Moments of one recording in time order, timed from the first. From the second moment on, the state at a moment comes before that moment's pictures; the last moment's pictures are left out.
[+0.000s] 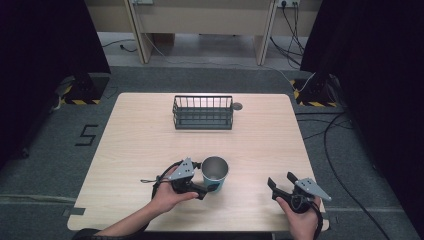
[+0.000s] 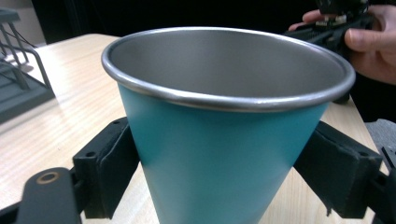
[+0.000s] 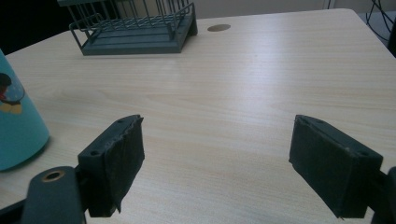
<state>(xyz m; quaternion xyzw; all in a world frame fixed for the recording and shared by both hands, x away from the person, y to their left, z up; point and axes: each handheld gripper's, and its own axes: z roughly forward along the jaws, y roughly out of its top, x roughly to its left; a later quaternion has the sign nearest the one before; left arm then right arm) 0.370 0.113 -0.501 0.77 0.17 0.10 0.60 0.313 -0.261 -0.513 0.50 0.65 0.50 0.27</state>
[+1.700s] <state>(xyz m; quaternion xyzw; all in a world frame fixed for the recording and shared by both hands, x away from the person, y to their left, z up) 0.398 0.150 -0.449 0.73 0.20 0.17 0.63 0.314 -0.262 -0.513 0.51 0.65 0.50 0.27</state>
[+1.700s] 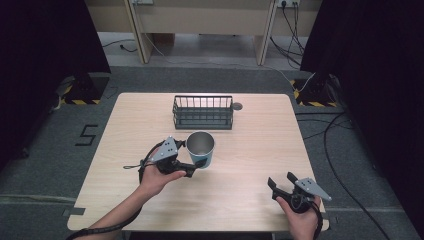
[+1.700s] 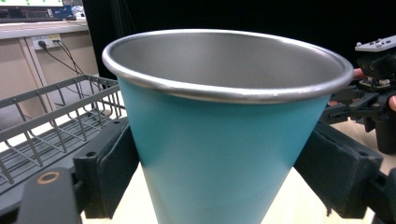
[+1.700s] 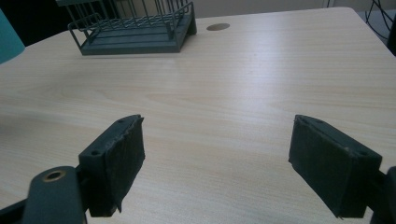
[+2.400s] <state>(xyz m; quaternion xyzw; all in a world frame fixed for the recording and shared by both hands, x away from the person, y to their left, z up) 0.424 0.155 -0.436 0.72 0.22 0.19 0.63 0.314 -0.261 -0.513 0.51 0.65 0.50 0.27</state>
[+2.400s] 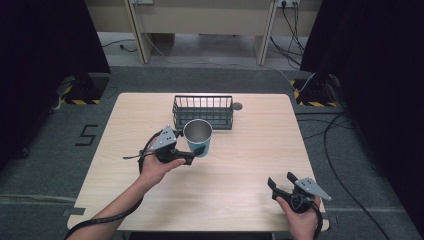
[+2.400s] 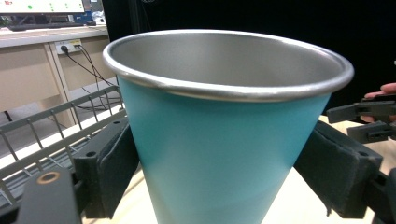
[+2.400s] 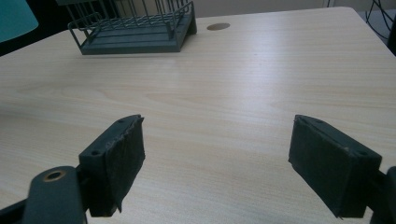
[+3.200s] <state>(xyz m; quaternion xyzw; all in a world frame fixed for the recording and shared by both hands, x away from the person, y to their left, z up) 0.453 0.154 -0.424 0.72 0.24 0.21 0.62 0.314 -0.261 -0.513 0.51 0.65 0.50 0.27</state>
